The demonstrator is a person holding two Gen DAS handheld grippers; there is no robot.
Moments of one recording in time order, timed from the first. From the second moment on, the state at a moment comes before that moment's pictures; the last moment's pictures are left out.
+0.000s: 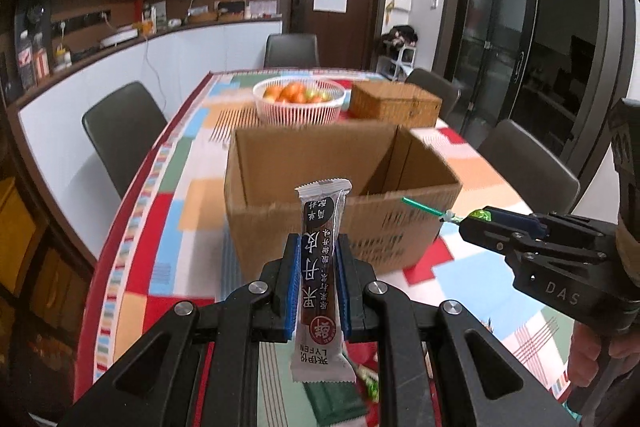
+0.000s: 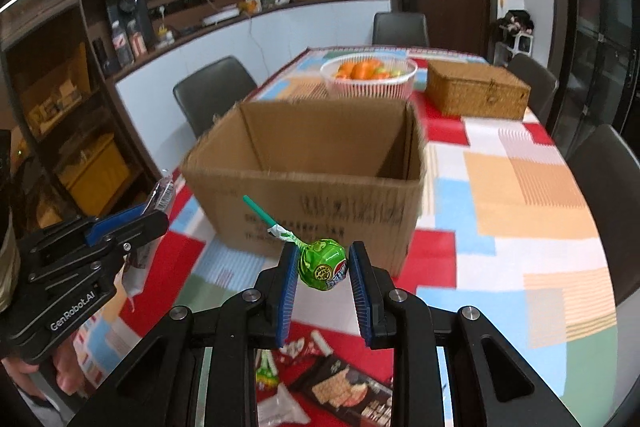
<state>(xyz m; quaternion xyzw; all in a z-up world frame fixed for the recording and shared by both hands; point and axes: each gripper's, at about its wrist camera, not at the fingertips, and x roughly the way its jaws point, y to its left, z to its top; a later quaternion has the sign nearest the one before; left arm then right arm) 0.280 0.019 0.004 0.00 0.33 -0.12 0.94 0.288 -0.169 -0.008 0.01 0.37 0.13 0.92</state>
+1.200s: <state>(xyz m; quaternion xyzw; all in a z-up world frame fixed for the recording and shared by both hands) 0.417 0.013 0.014 0.00 0.35 -0.10 0.93 0.418 -0.164 0.007 0.03 0.38 0.12 0.92</state>
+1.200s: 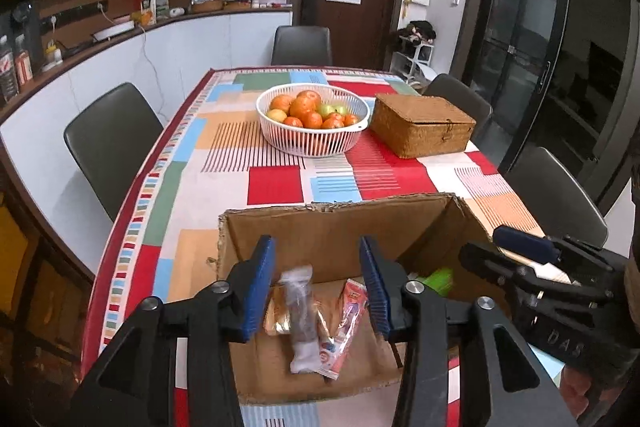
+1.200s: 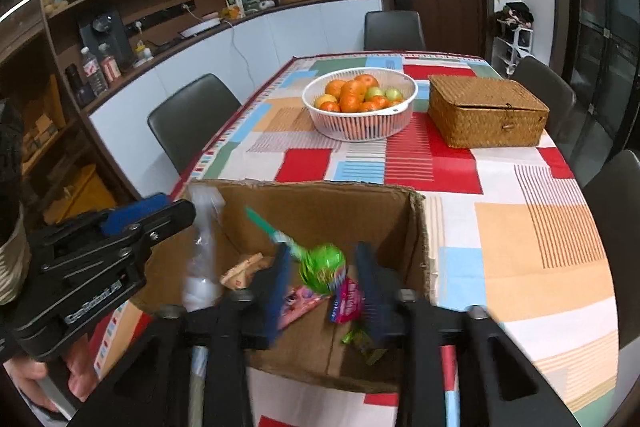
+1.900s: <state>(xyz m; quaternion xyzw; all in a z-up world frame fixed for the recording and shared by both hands) 0.280 -0.005 0.041 0.05 0.28 -0.13 0.95 0.297 -0.191 0.033 0.02 0.31 0.11 0.94</state>
